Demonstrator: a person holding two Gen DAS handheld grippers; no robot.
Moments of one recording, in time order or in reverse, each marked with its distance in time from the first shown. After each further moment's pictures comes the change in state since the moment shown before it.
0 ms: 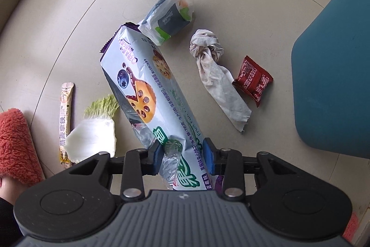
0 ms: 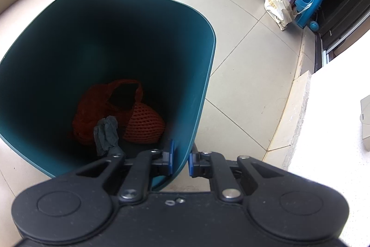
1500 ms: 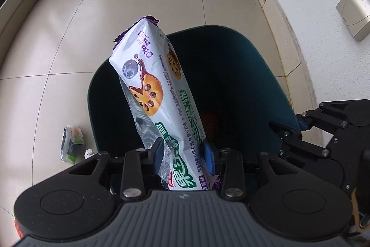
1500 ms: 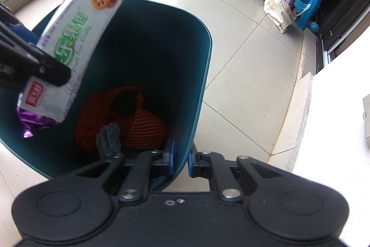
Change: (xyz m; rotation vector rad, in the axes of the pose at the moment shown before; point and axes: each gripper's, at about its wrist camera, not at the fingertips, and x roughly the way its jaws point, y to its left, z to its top) left arm -0.200 -0.211 0.057 0.423 -0.187 -0.184; right arm 0.000 -0.007 -0.007 0.012 -0.036 0.024
